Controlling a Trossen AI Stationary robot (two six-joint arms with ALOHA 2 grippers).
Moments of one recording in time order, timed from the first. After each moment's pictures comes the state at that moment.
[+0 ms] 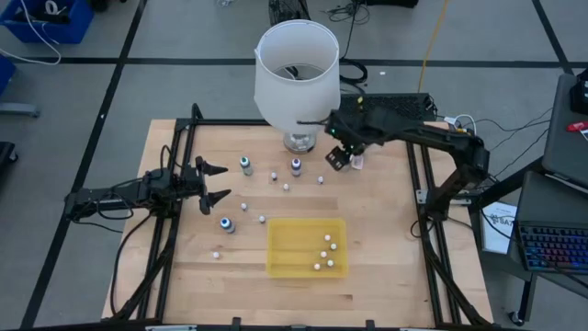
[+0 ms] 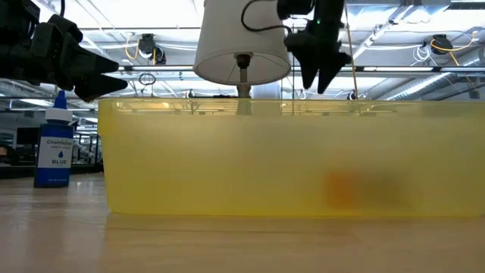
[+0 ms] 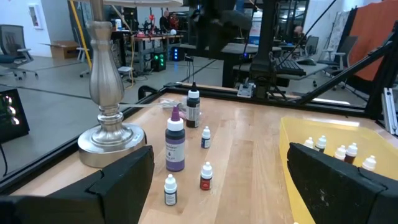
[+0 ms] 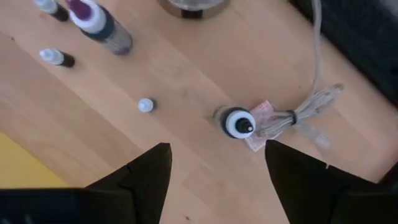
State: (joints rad) left arm 0.11 0.06 0.04 0.00 -0.11 -0.06; right arm -0.36 1.64 1.57 -1.25 0.17 0.47
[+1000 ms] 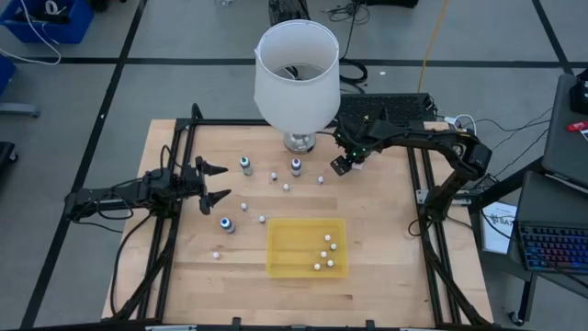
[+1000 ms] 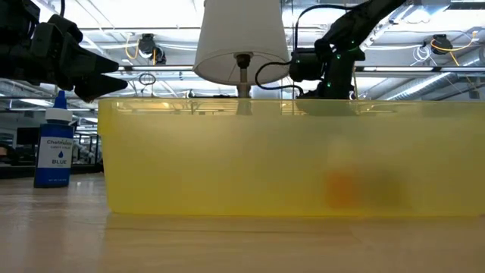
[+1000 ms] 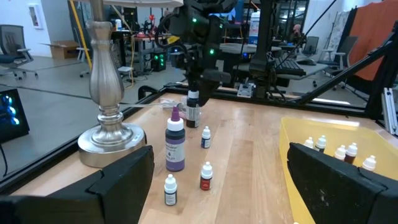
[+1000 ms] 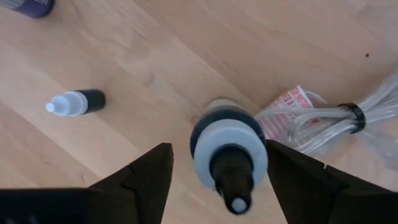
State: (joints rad) left arm 0.11 0.06 0.04 0.00 -0.11 -0.06; right arm -0.52 1.64 1.11 -0.78 -0.01 0.37
